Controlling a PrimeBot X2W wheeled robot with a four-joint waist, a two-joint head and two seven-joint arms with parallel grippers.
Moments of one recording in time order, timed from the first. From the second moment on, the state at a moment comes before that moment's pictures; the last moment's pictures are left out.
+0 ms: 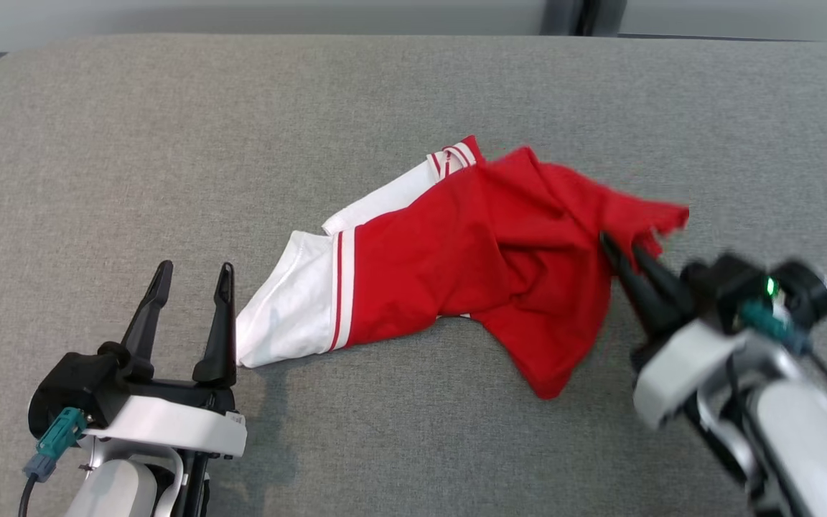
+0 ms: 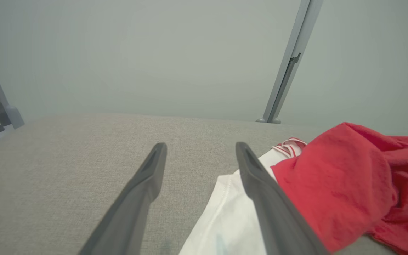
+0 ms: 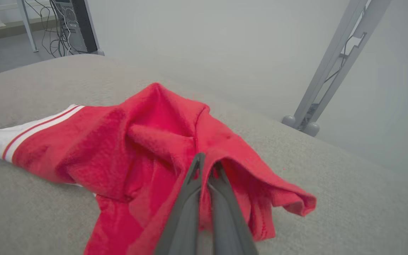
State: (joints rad) left arm -0.15 0.24 -0.24 0.07 -0.47 0.08 -0.25; right arm -0.40 -0.32 0.42 0.10 0.24 0.13 0.06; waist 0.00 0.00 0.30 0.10
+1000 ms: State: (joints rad) left arm -0.08 0.28 -0.24 0.06 -0.49 0.12 -0.22; right arm -0.02 -0.16 0.31 0.39 0.37 0.13 -0.16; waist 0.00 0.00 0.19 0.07
